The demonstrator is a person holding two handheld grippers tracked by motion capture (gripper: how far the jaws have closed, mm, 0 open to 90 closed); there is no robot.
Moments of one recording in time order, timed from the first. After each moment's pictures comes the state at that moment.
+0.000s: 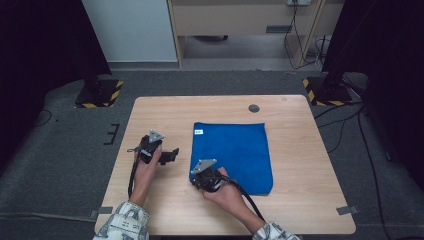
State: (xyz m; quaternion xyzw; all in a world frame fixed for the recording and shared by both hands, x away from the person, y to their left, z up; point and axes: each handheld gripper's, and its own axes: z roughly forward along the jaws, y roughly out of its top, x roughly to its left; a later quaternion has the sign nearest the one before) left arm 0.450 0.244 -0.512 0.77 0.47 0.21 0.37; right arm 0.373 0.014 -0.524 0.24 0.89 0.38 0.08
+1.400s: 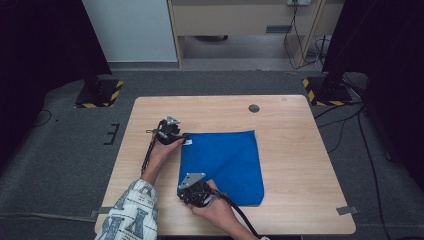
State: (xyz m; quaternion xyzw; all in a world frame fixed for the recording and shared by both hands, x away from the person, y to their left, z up) left arm 0.529 0.209 -0.527 0.80 0.45 0.18 0.36; right arm 0.331 0.044 -0.522 0.21 0.89 0.39 0.06
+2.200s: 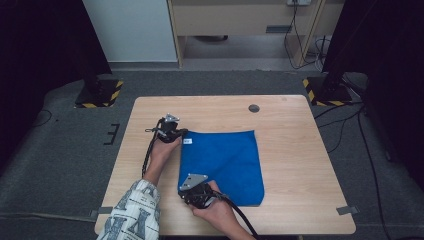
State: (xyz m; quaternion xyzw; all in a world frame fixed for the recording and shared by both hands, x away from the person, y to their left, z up) left arm 0.523 0.205 -0.507 0.78 0.45 0.16 0.40; right arm 0.322 0.039 -0.512 0.22 0.88 0.41 0.08
